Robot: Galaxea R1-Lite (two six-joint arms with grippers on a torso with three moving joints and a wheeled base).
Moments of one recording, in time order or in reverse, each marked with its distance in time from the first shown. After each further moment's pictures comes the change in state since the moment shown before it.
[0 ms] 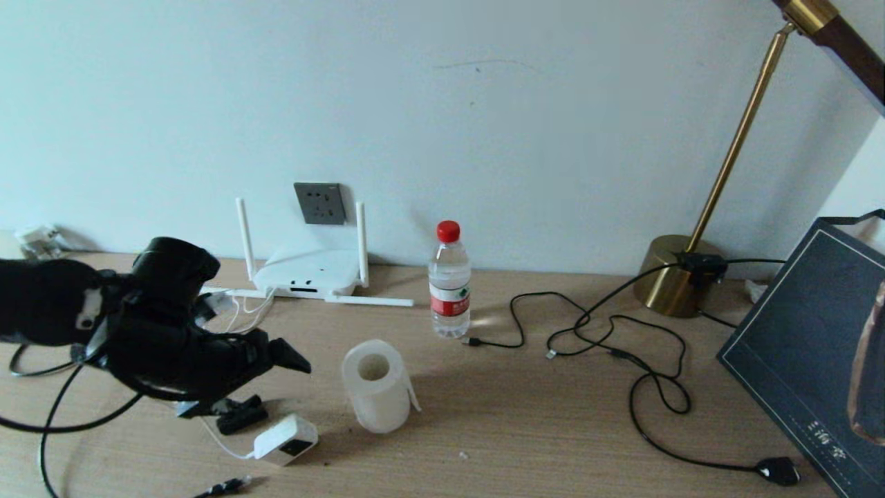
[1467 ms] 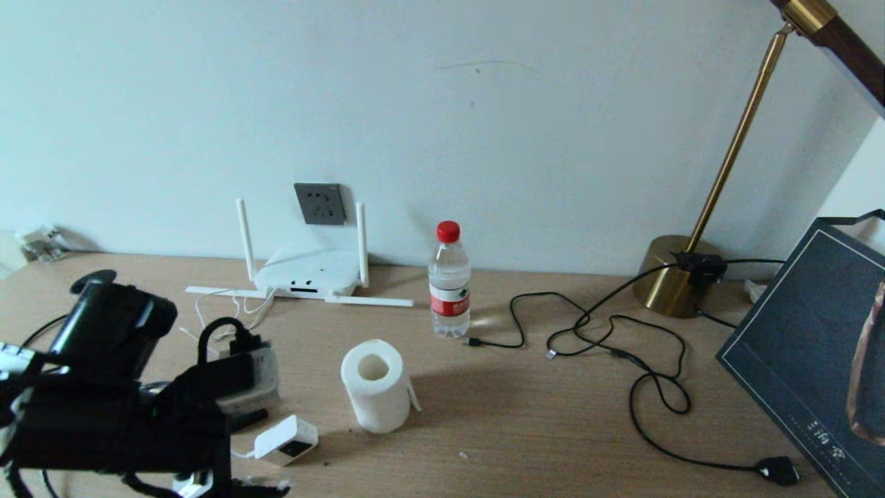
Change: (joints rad) left arm -0.124 -0.277 0.311 -0.115 -0.077 1.447; right arm 0.000 0.000 0.000 0.000 0.000 0.000
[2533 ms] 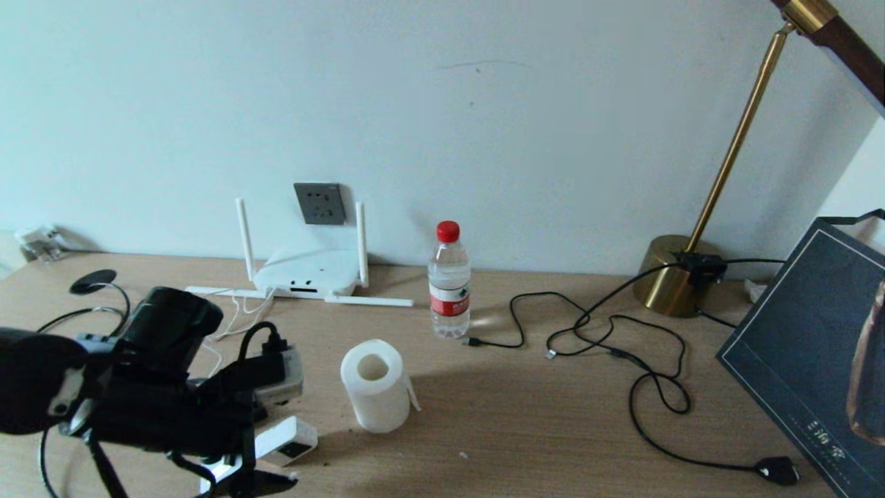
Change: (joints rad) left arm 0.044 0.187 -0.032 -0.050 0.027 0.028; right arm 0.000 0.000 0.004 -0.003 0.000 0.000
